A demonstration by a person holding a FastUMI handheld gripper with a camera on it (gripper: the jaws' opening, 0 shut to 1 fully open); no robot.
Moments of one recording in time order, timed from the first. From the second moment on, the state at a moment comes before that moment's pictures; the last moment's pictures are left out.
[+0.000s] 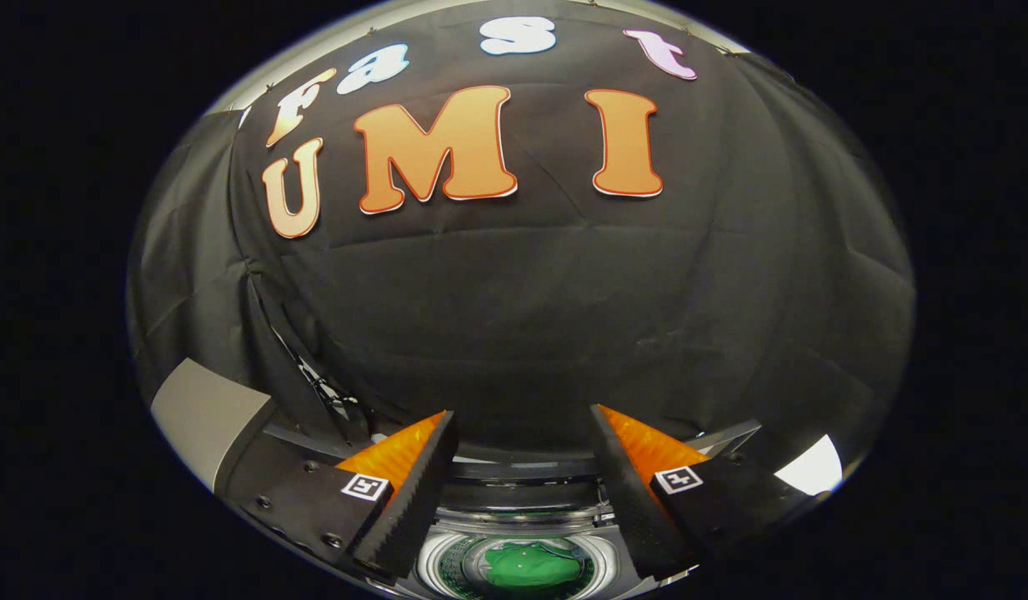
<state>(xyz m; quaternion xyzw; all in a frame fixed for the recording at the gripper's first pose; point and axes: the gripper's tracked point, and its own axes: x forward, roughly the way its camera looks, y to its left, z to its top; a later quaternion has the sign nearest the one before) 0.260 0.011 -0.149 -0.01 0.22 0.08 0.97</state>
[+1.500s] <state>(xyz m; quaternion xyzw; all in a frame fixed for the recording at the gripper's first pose) 0.094 -0.029 -0.217 0.03 0.28 0.09 0.95</state>
